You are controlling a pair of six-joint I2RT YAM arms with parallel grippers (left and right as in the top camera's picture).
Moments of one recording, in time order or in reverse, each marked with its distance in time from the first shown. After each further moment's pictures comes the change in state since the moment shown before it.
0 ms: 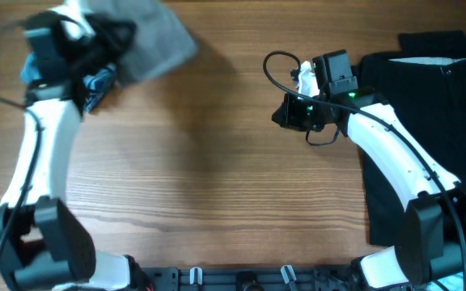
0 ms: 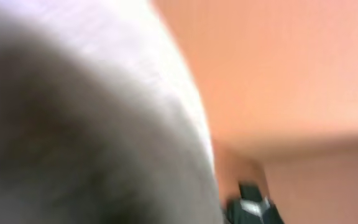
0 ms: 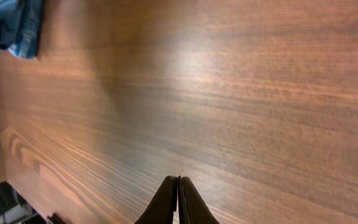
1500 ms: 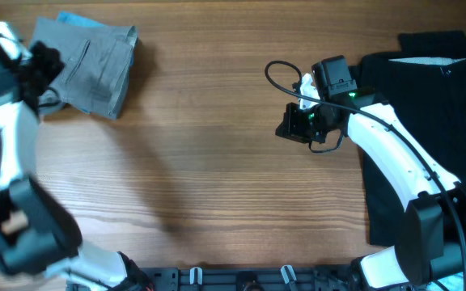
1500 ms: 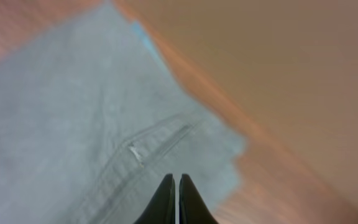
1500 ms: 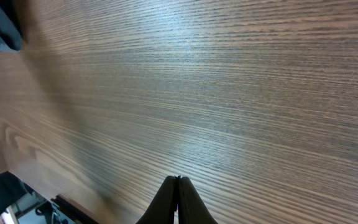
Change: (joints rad) left arm 0.239 0.124 0.019 -0.154 -0.230 0.236; right arm 0.000 0.000 0.000 -0.132 0.000 0.017
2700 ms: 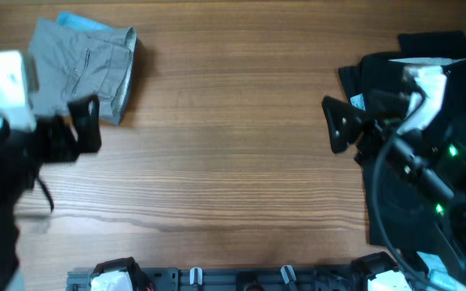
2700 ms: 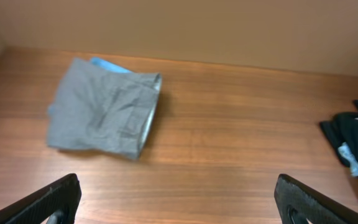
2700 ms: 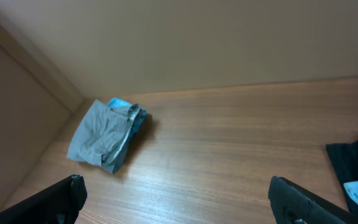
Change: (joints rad) left arm -0.253 -0.687 0.506 -1.125 -0.184 0.444; right arm 0.000 -0.793 0.159 -0.020 0.306 -0.077
